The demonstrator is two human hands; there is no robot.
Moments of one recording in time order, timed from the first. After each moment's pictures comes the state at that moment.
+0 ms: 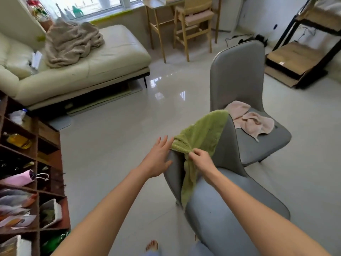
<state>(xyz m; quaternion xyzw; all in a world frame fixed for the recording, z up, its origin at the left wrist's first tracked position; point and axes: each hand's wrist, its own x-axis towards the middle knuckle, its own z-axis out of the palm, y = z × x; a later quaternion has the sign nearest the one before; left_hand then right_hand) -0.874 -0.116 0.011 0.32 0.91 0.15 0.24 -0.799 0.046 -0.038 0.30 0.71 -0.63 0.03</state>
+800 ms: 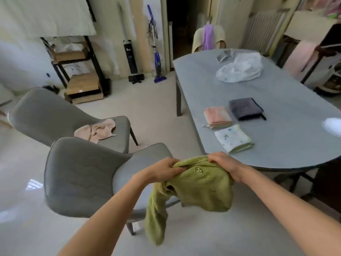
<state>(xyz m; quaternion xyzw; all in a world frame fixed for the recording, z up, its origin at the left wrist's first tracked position) -0.633 -0.082 0.065 0.73 0.48 0.02 0.49 -0.401 -0.099 0.062 0.62 0.45 -0.60 -0.22</state>
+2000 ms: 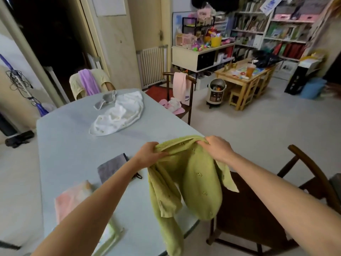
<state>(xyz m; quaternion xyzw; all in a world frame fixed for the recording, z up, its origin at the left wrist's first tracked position) 0.026 0.033 0.113 0.83 0.36 0.07 0.41 0.229 -0.118 0.113 0.87 0.44 -0.11 -0.17</state>
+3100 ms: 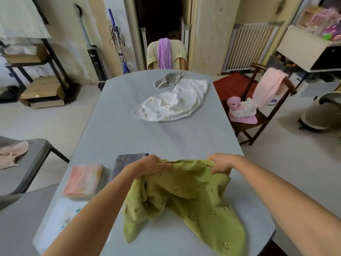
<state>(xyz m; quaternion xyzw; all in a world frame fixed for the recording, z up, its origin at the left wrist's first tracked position) 0.098 0.189 0.065 0.67 0.63 -0.08 0.39 0.373 0.191 0.037 0.62 0.67 -0.36 0.19</state>
